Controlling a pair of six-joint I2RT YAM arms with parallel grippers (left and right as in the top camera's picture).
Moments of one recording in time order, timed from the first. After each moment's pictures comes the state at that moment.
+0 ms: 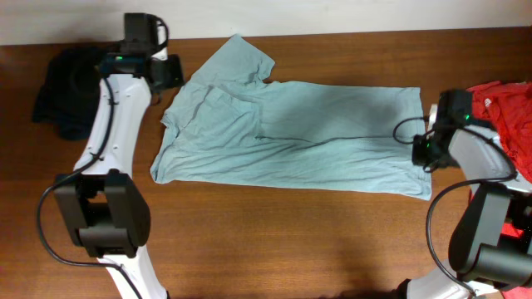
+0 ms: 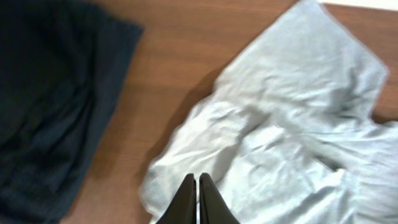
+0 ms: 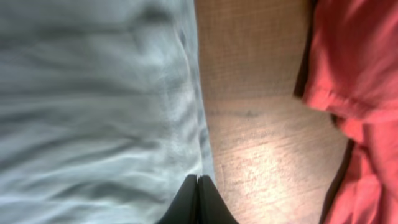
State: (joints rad) left arm -0.05 2.05 1.88 -0.78 -0.04 -0.14; right arm -0.28 1.79 1.20 -0.76 0.14 -0.08
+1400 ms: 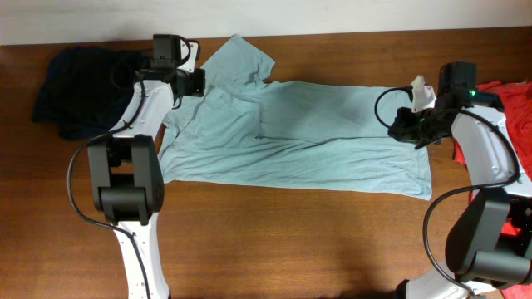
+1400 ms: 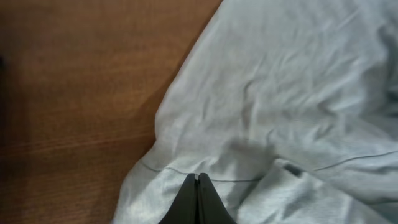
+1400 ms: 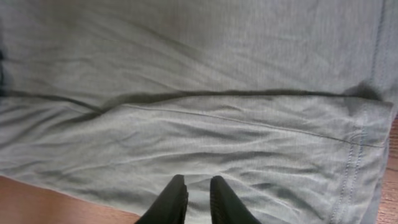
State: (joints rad) left arm -0.07 2.33 1.85 -0.45 0.11 0.08; right arm -0.22 1.79 1.39 -0.92 -0.34 -0.07
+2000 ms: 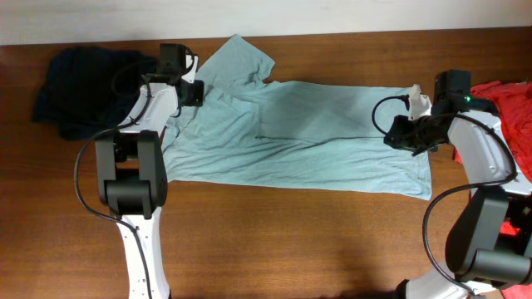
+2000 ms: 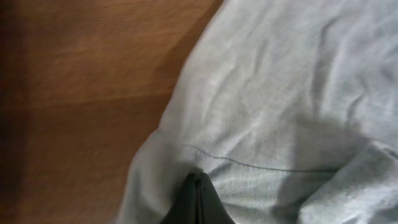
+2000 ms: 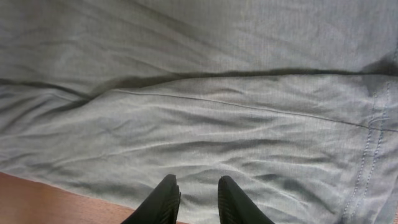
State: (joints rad) left arm -0.07 2.40 1.86 -0.53 -0.04 0.07; right arm -0.22 1.79 1.34 -0.91 -0.34 -0.07
